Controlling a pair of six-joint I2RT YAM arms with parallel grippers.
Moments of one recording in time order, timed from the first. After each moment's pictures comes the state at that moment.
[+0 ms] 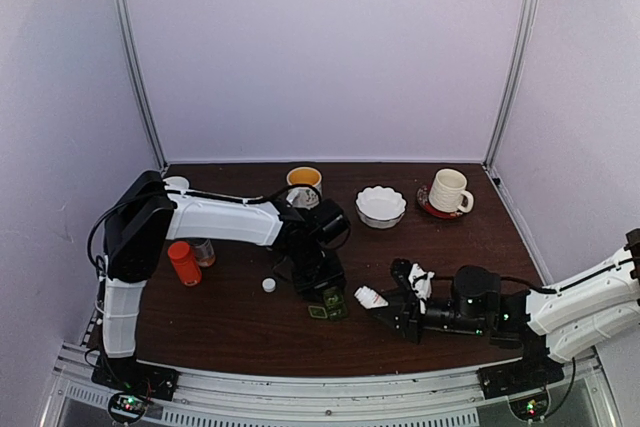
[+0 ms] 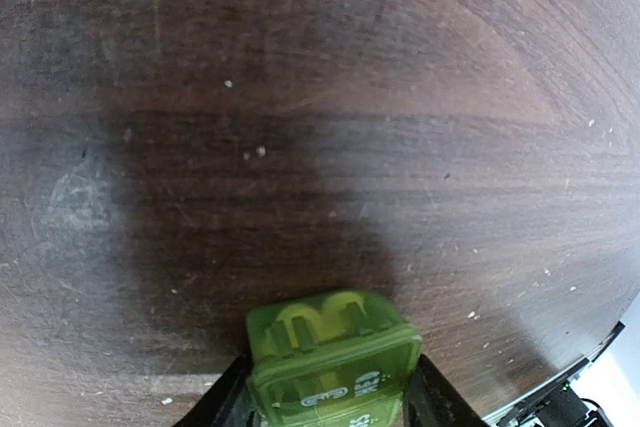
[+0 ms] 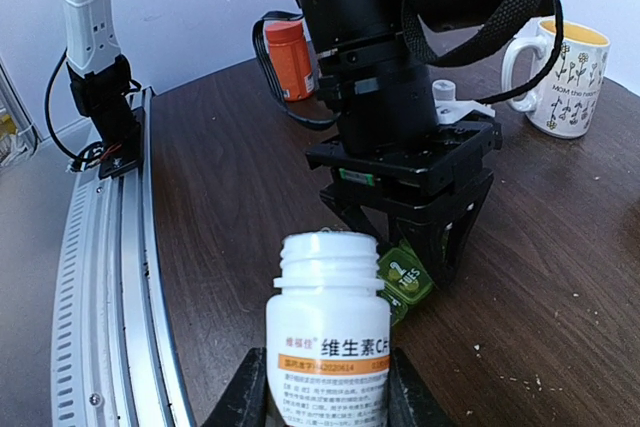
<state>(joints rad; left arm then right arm) -1.00 2.12 1.53 -0.65 0.20 -1.27 1.15 1.17 0.24 0.66 -0.02 0.16</state>
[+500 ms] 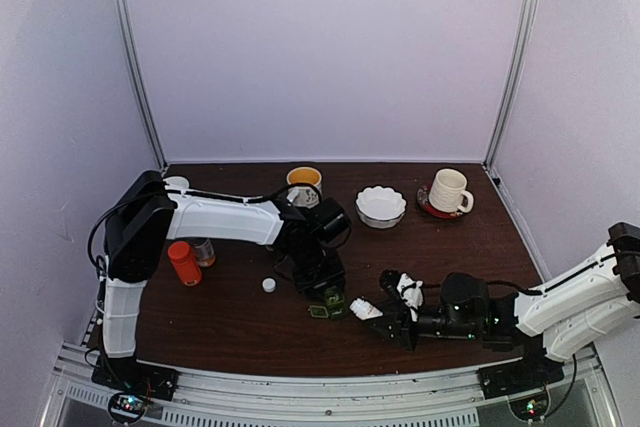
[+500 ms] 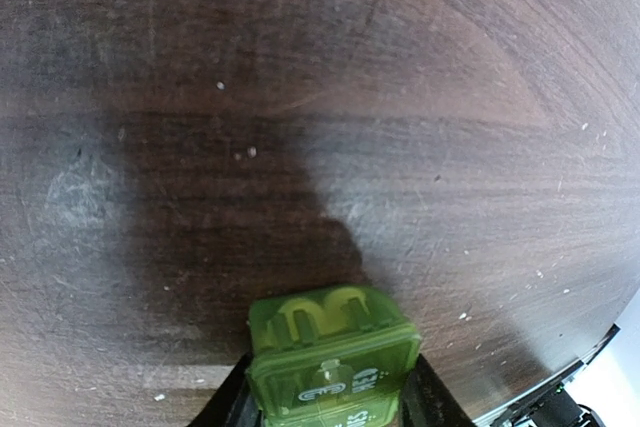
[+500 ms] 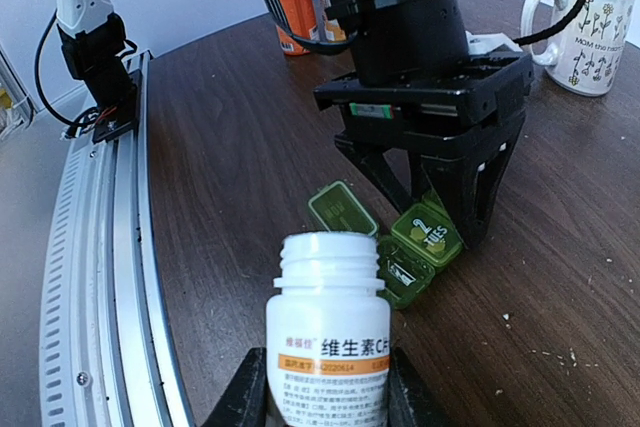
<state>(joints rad) -1.00 2.12 1.55 -0.66 0.20 -1.29 1.17 1.28 0.24 0.68 -0.03 0.18</state>
